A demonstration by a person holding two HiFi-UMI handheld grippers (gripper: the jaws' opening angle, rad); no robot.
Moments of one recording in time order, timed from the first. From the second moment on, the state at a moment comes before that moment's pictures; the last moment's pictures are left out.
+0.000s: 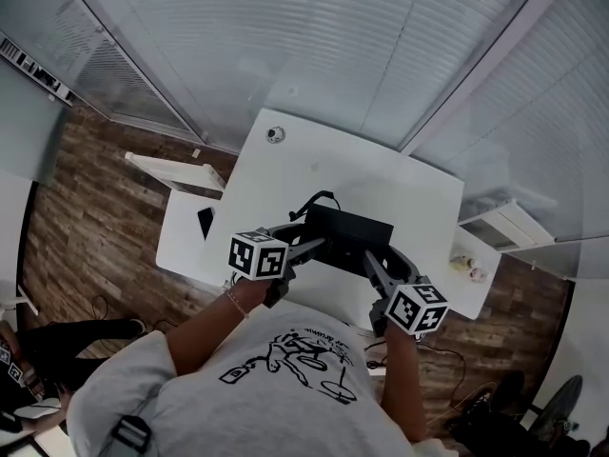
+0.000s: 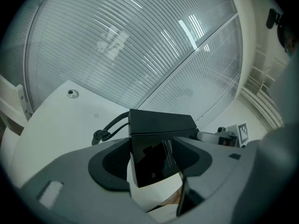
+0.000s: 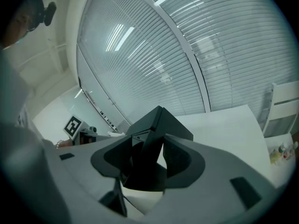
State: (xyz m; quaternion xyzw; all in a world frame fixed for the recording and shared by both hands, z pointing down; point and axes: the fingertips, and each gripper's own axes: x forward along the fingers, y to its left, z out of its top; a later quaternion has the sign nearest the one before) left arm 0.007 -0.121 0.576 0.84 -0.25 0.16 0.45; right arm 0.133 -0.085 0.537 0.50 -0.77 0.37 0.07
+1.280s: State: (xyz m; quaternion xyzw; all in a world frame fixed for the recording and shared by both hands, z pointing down) left arm 0.015 -0.129 0.481 0.87 -0.25 0.12 0.41; right arm 0.139 -0.088 0.436 0.53 -0.79 0.31 0.03
